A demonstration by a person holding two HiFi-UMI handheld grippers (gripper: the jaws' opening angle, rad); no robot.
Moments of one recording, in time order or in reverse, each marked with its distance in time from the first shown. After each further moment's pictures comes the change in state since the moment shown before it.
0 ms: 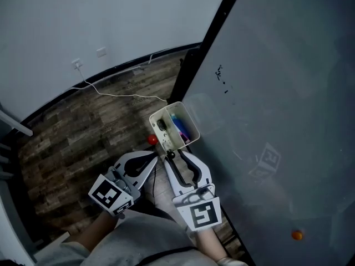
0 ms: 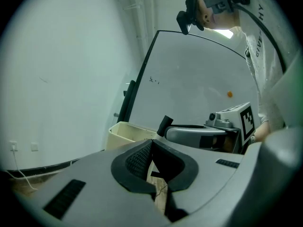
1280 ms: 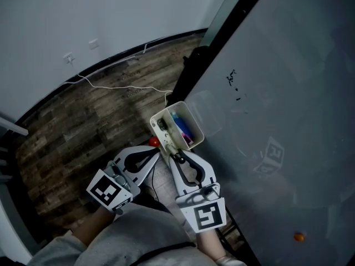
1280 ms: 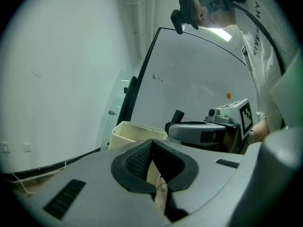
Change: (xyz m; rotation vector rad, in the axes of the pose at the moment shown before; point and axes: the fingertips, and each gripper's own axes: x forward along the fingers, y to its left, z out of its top) left arm 0.014 0.024 -0.002 -0.008 0.032 -0.081; right arm 0.018 -0.013 -0.004 0.001 0.071 -0.053
